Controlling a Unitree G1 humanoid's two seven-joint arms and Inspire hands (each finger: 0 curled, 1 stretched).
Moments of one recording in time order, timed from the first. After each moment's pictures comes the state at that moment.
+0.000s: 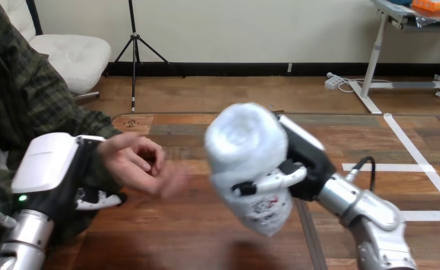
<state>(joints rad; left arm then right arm) -0.09 0.66 -0.15 0.42 0.63 -0.41 0.39 -0.44 -0.15 -0.07 0.70 0.28 -0.42 0.95</state>
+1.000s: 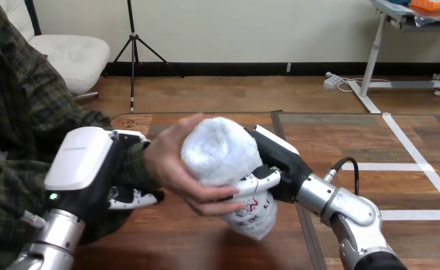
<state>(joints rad) 0.00 0.57 -0.14 0.13 0.64 -0.35 0.30 -0.60 -0.11 -0.05 1.06 0.14 -0.60 0.89</state>
